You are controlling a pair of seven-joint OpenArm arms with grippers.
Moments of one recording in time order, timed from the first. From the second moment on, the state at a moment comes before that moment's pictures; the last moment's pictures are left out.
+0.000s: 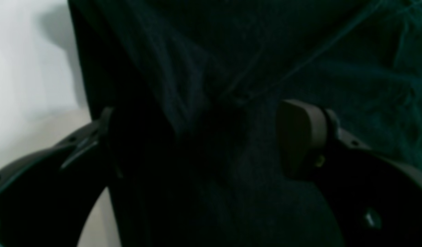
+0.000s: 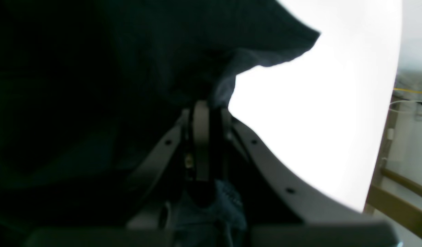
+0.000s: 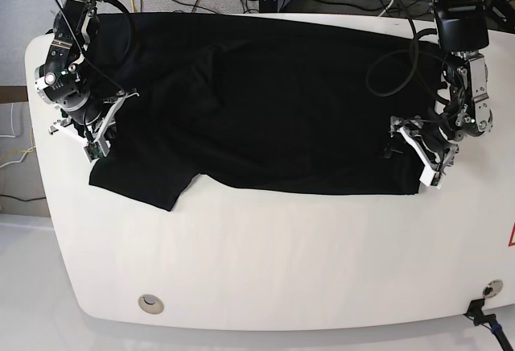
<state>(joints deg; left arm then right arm) -9.2 -22.0 -9.5 66.1 -27.7 -35.5 41.9 -6.1 15.6 23.0 101.8 11.1 36.7 -54.4</state>
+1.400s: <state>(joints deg) -8.9 -22.2 -12.5 70.7 -26.8 -35.1 43.5 -6.2 15.6 23.0 101.8 11.1 38.9 -54.3</state>
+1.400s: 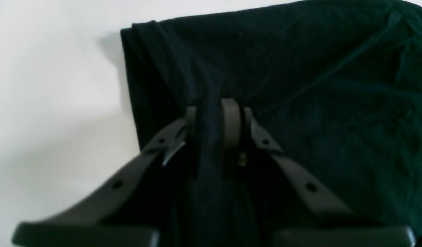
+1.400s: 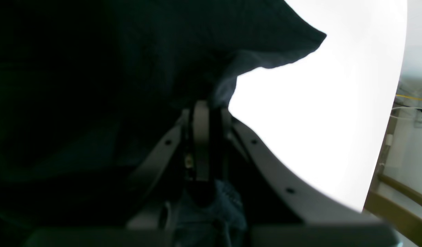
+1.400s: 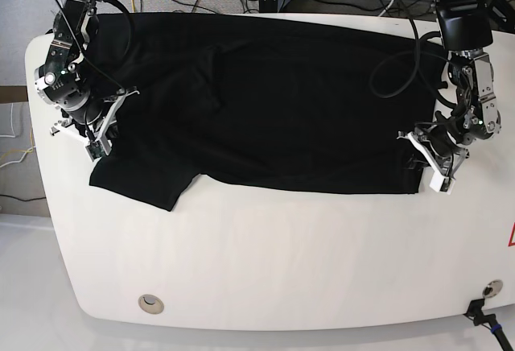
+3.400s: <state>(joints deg) -7.8 -22.0 -16.9 80.5 -28.2 -35.5 48.2 -1.7 15.6 25.0 101.8 11.0 39.0 -54.2</state>
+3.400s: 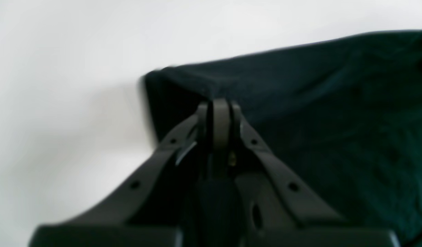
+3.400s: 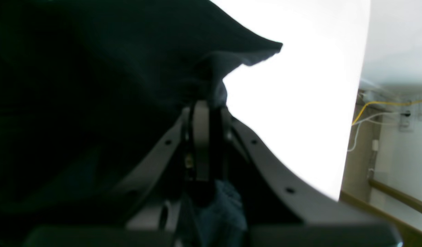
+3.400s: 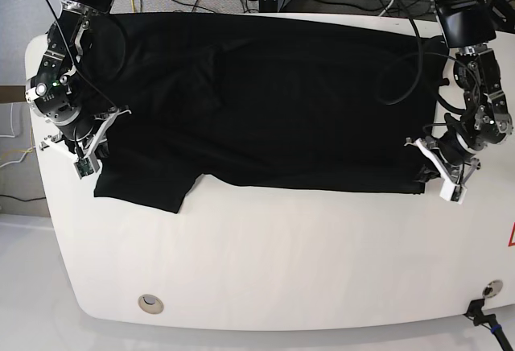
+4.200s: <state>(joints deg) 11.2 -27.1 -31.5 98.9 -34.9 -40.1 60.1 -8.1 15.6 32.5 107.9 12.0 40.1 -62.0</state>
